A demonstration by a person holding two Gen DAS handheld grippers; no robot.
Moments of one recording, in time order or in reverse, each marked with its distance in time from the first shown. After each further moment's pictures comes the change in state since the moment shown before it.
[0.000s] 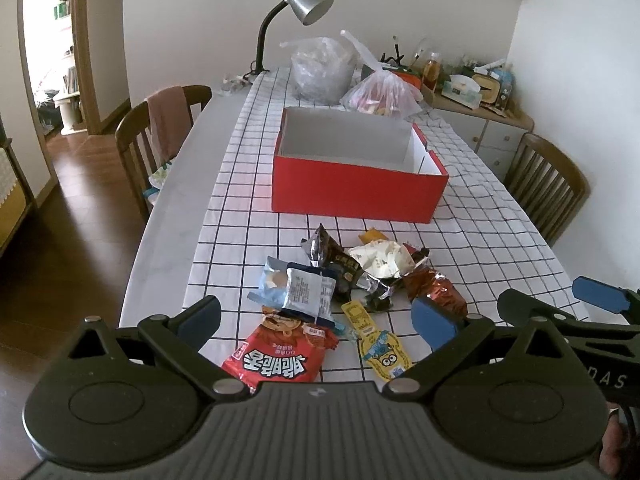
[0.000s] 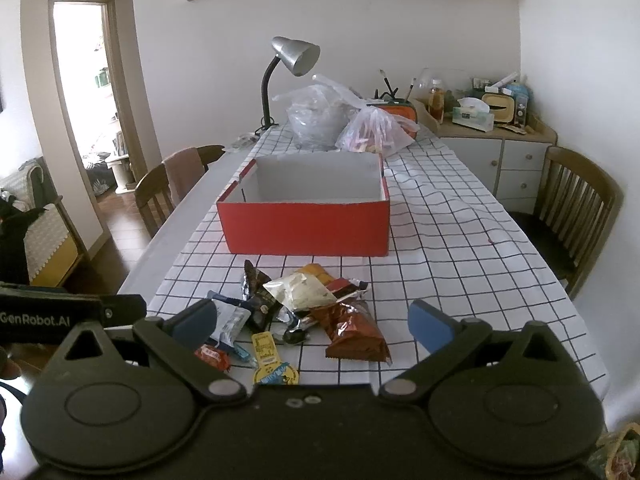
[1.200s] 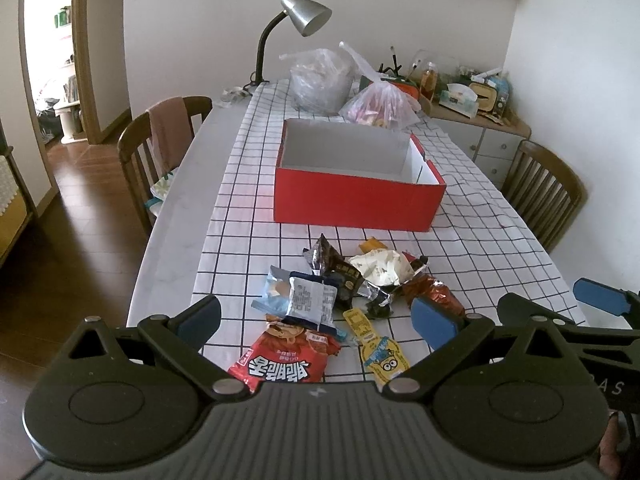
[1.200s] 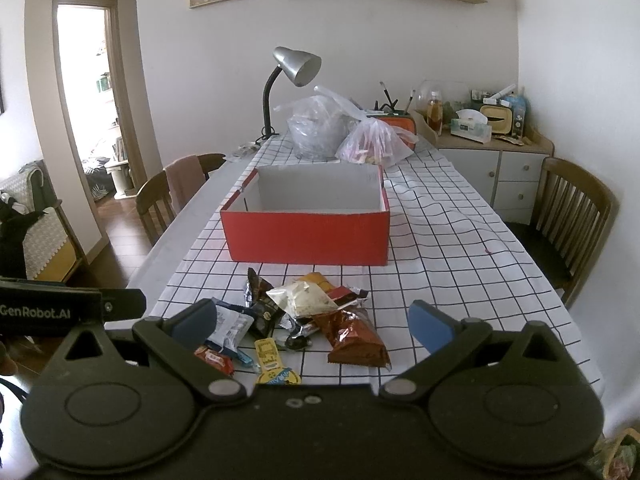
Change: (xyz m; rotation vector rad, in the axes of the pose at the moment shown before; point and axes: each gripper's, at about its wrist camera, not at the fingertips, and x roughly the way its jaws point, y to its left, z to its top) left arm -0.010 0.001 -0.001 0.007 -0.032 -0.002; right arm -0.010 0.007 0.001 -0.011 -0.027 -0.011
